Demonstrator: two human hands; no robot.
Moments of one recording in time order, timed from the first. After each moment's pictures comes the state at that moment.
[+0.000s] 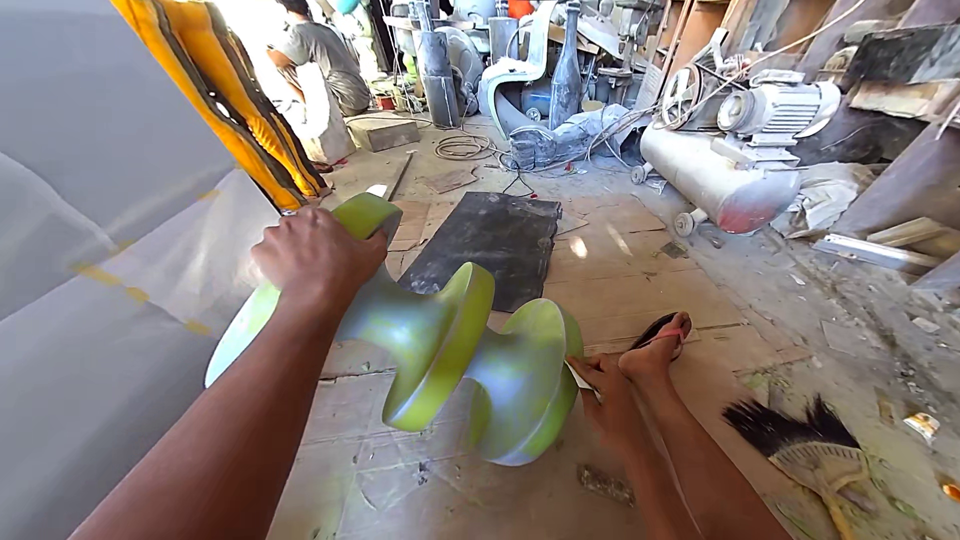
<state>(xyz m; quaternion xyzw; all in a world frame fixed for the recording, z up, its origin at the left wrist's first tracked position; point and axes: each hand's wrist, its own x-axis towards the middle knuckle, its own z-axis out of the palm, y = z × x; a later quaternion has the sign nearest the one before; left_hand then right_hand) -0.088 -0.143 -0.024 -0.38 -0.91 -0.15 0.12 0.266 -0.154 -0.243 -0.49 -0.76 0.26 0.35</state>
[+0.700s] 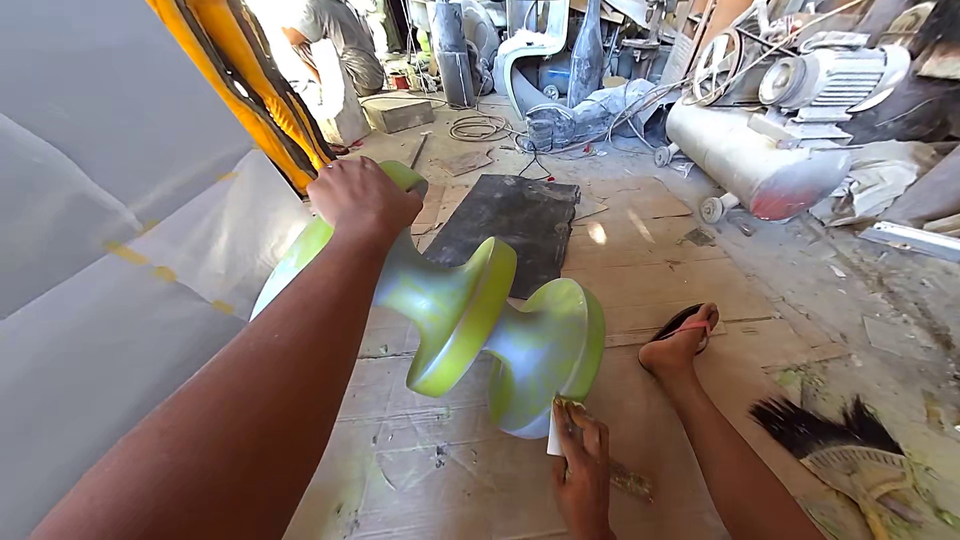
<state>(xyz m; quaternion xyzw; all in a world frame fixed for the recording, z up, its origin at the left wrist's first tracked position) -0.098 -0.080 -0.017 -0.39 -0.91 -0.11 0.12 0.198 -0.248 -0.292 -0.54 -0.73 0.18 0.39</state>
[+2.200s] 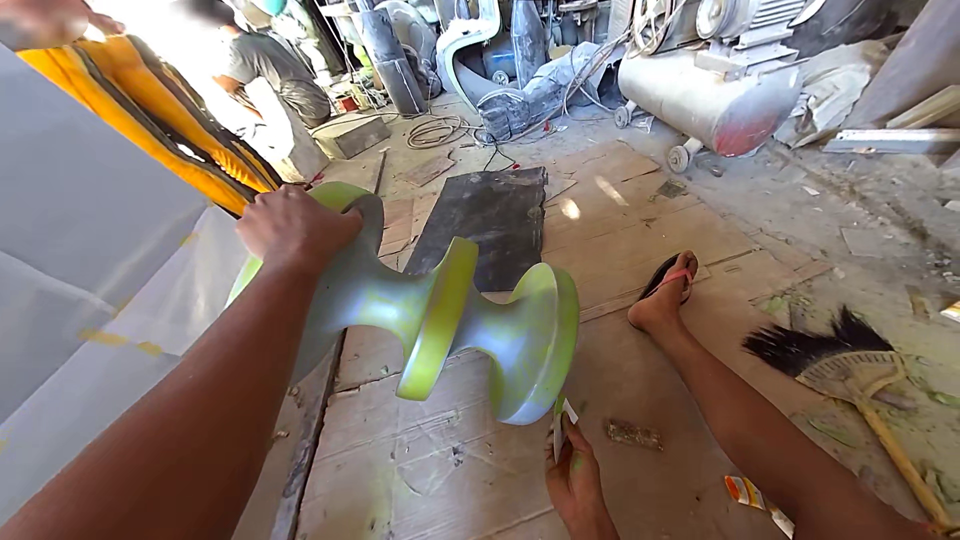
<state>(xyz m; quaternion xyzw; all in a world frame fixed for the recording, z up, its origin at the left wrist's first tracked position) -0.102 -0.078 -0.019 -0.41 -0.90 -0.08 0.15 0.193 -0.268 -0.179 -0.50 0.07 0.71 0.49</state>
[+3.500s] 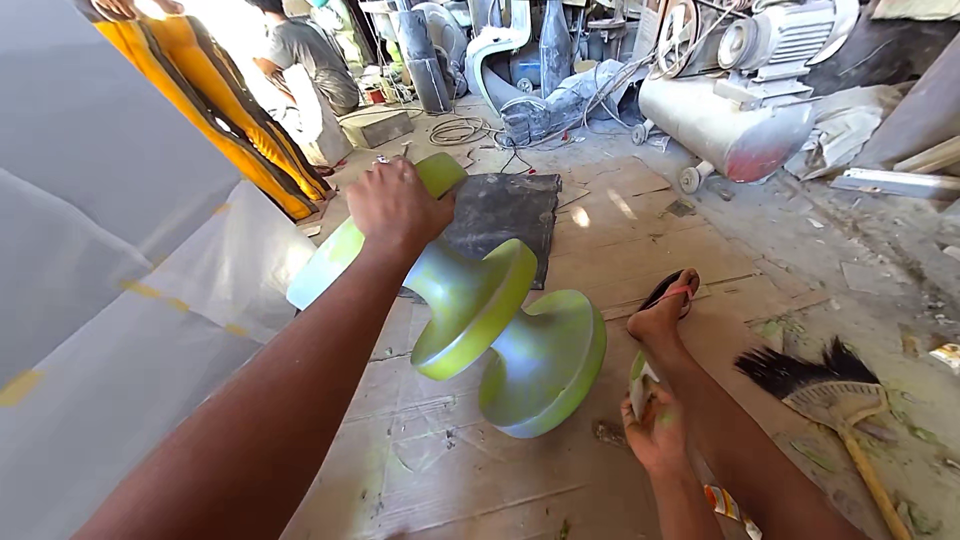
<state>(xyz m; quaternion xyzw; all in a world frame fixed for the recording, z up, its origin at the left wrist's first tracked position) -0.011 -0.104 -0.010 -0.51 -0.83 -0.11 0.18 0.307 -0.214 -0.312 -0.41 0.02 0.66 0.63</state>
